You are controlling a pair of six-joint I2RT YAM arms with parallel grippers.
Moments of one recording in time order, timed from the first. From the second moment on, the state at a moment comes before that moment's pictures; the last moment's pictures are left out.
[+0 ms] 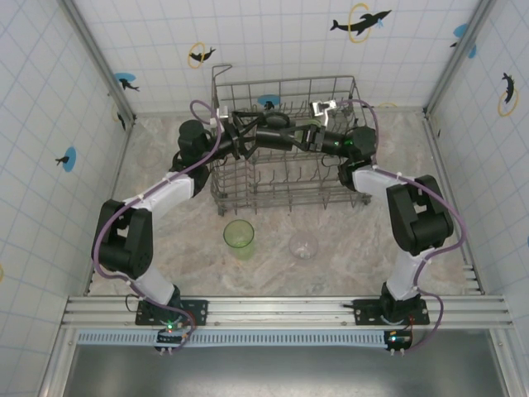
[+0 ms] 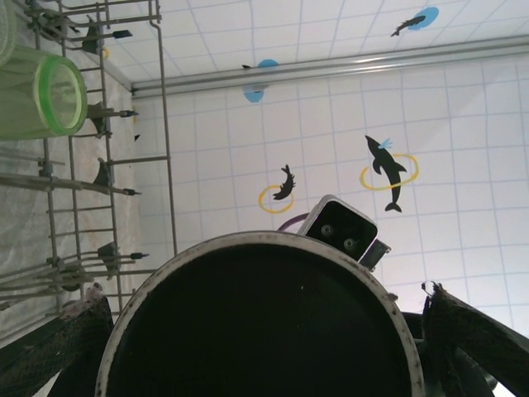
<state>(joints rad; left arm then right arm) -0.36 1.65 1.06 0.63 0.78 -1.47 0.37 1.84 1.10 1.25 -1.06 1.37</state>
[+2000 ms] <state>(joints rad) -0.37 1.69 1.17 0.32 0.66 -1.17 0.26 1.68 1.03 0.78 -0.91 1.05</state>
